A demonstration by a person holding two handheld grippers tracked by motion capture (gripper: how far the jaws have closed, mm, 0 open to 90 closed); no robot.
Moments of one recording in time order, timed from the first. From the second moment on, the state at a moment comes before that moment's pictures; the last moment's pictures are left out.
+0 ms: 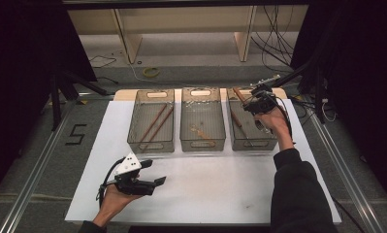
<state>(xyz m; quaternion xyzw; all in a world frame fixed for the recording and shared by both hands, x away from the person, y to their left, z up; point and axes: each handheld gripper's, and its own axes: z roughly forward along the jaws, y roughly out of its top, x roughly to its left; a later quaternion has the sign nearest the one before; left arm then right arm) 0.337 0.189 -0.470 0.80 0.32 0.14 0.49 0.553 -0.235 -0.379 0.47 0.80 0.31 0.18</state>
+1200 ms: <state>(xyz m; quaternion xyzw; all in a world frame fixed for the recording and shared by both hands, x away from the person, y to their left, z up) 0.338 0.187 -0.472 0.80 0.32 0.14 0.49 0.561 -0.238 -0.402 0.51 0.80 0.27 0.18</state>
